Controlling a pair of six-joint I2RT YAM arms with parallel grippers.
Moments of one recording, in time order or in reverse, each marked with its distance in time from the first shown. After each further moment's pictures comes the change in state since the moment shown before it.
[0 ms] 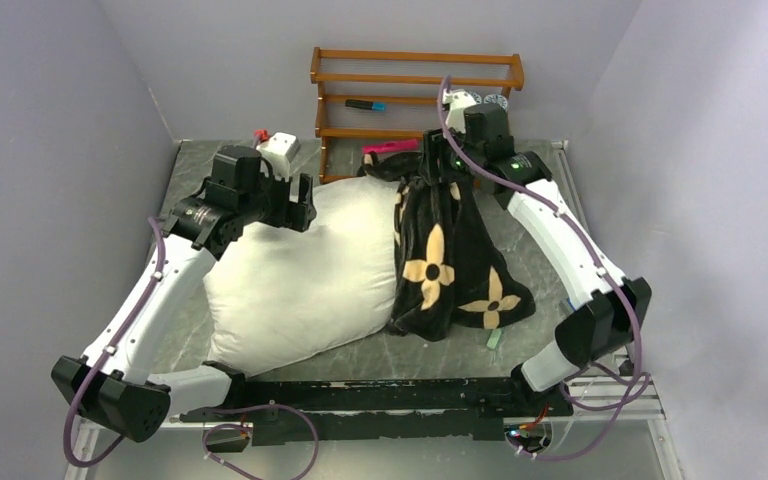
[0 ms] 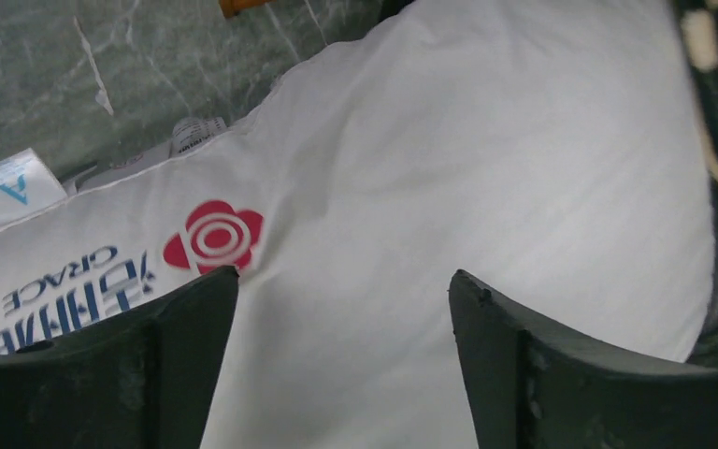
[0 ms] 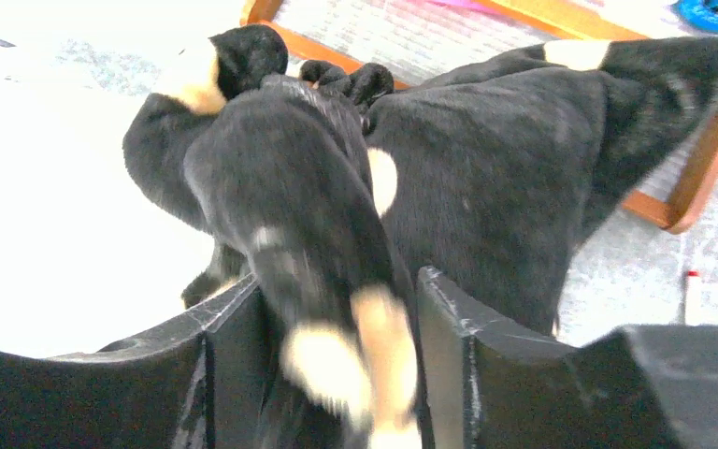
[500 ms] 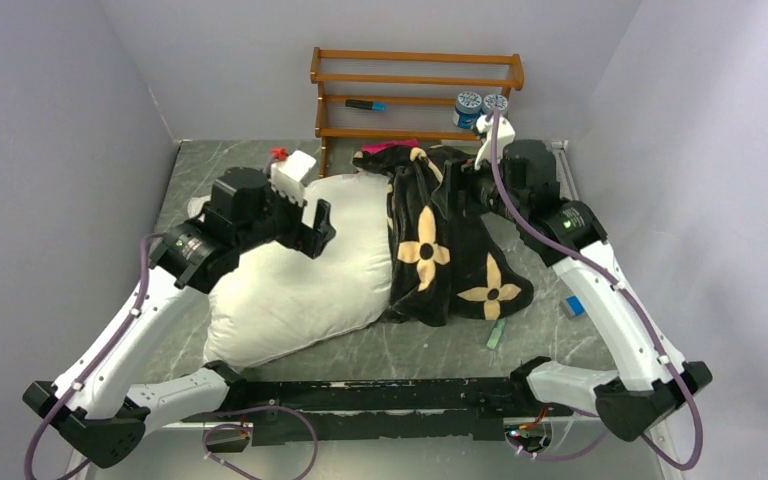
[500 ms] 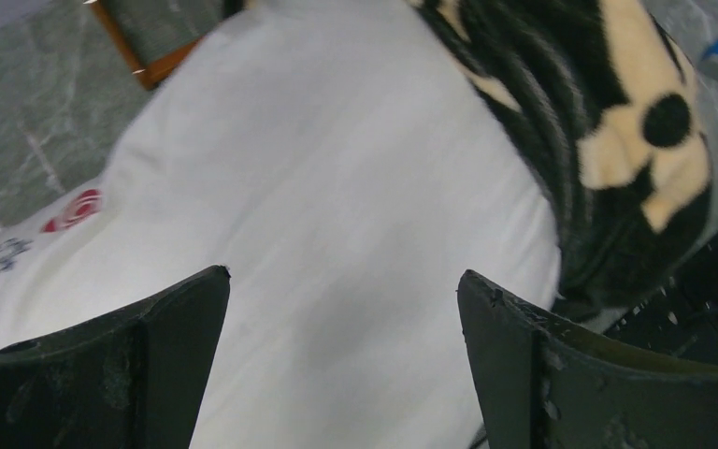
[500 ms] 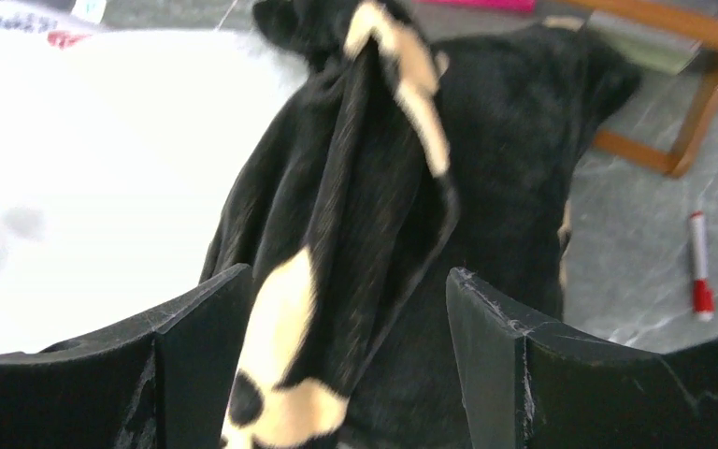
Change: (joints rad) left arm -0.159 -0.135 -0.005 -0.001 0.005 0.043; right arm 0.043 -0.383 -0.181 -0.053 0.032 0.063
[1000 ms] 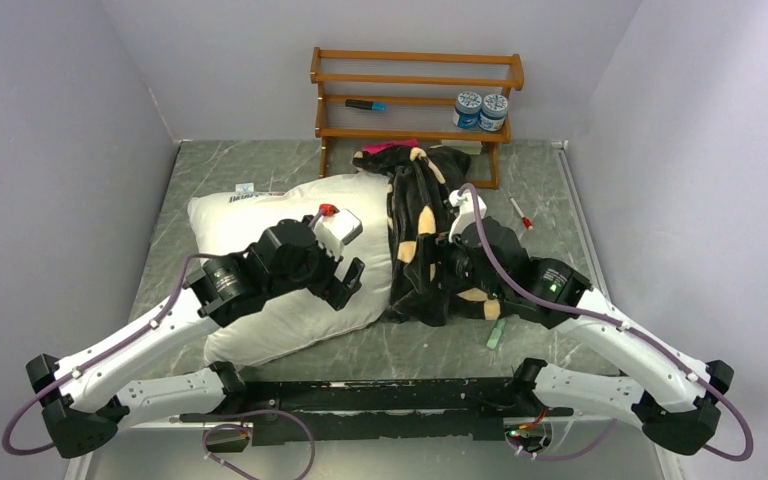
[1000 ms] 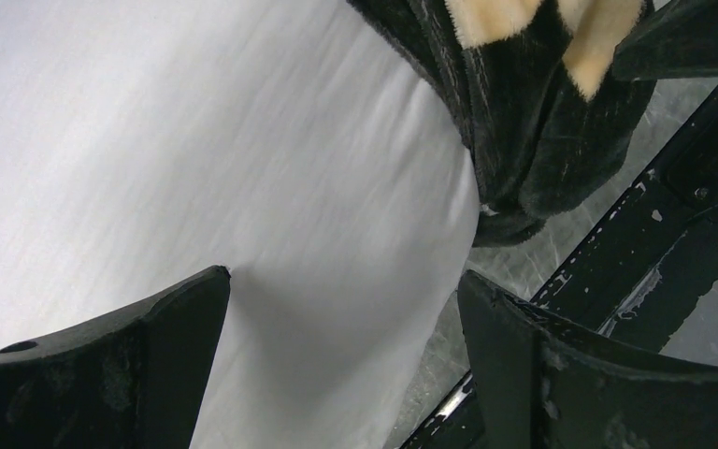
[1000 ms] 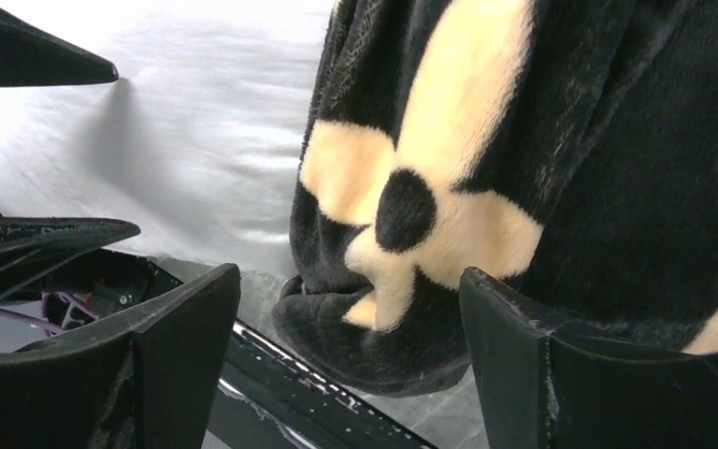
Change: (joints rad) left arm -0.372 -0.057 -0.226 0.072 -0.163 -0.050; right arm 0.445 -0.246 -0.346 -0.042 0.271 0.332
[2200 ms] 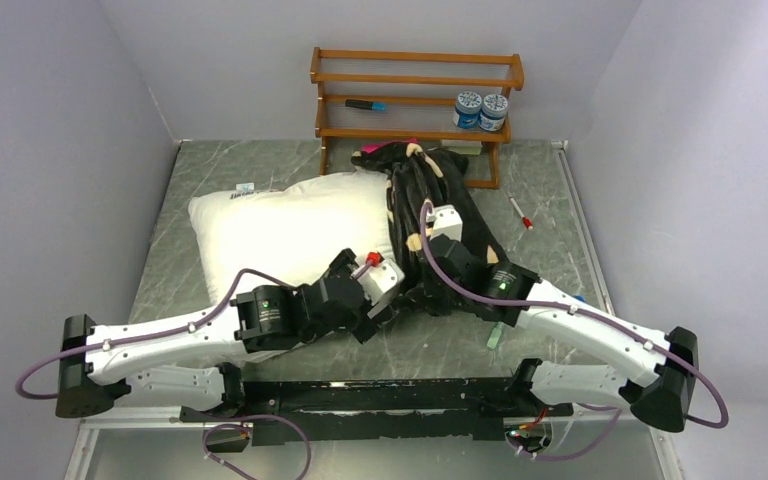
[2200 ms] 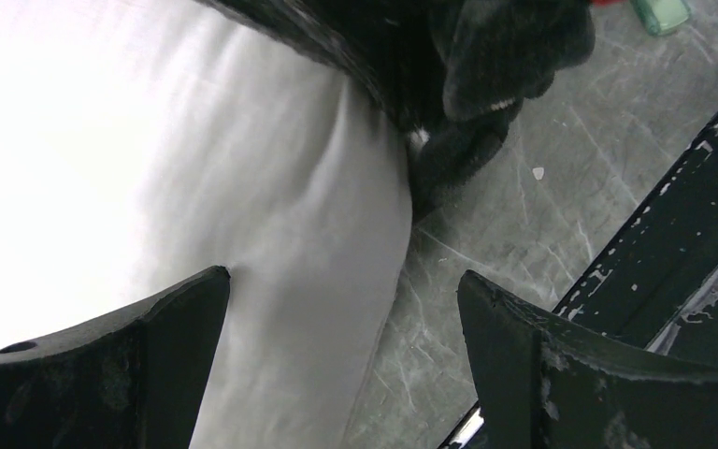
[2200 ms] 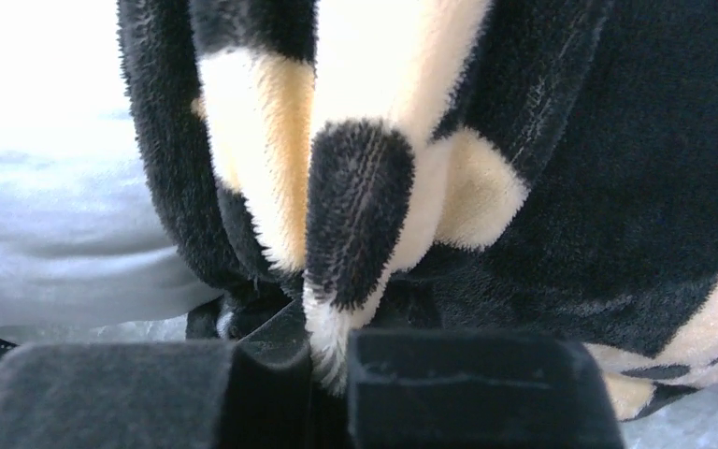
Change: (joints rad) left arm -0.360 0.077 -0.106 0.134 -0.354 0.005; right arm 0.095 0.148 -0.132 0.047 0.293 0.061
